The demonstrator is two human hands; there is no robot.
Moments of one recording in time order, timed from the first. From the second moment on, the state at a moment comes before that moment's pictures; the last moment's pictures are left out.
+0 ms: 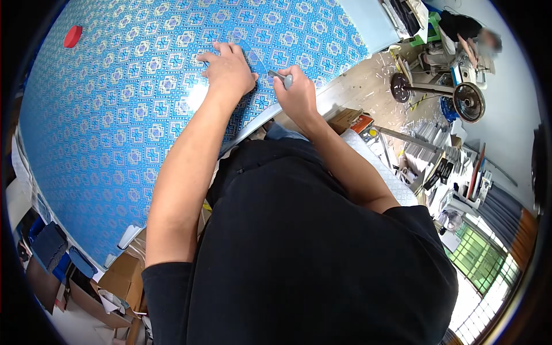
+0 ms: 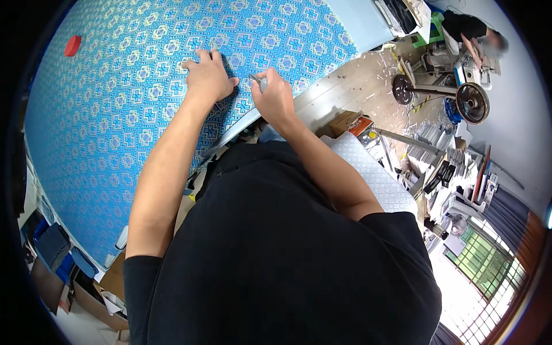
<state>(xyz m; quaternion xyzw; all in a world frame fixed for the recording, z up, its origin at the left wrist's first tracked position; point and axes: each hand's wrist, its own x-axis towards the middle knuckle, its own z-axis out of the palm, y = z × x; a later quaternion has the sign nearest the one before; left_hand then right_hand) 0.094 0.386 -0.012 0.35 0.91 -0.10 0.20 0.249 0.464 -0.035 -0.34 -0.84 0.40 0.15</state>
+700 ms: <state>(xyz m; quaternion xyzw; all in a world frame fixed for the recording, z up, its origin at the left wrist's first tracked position) 0.094 0.382 -0.017 0.37 0.90 -0.10 0.18 0.146 0.541 -0.037 -0.13 -0.93 0.34 0.04</state>
